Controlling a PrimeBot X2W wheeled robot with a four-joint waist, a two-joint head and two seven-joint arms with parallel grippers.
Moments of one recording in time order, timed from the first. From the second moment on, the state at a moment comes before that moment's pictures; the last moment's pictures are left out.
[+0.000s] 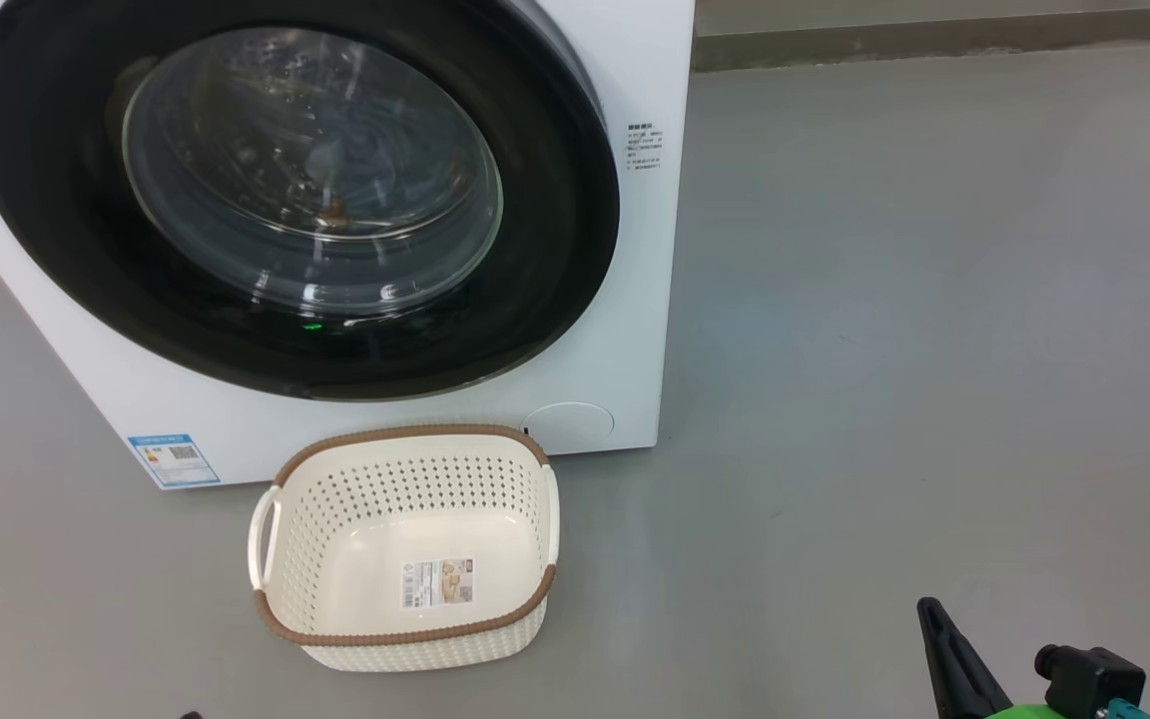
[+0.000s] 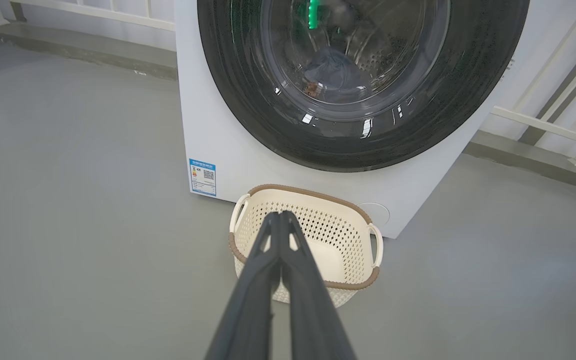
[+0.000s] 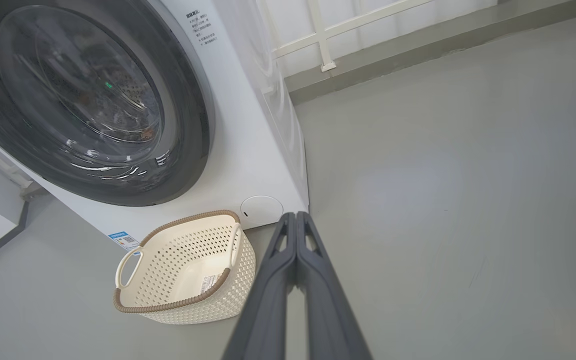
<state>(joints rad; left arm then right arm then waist) 0.24 0.02 0.02 0.13 -0.34 0.00 -0.21 0.01 -0.04 -0.05 0.35 0.35 0.13 -0.22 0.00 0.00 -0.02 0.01</state>
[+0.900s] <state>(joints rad) 0.17 0.02 0.03 0.16 -0.65 -0.02 -0.13 0.01 -0.04 -0.07 0.33 0.65 0.13 -0.14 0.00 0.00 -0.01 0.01</state>
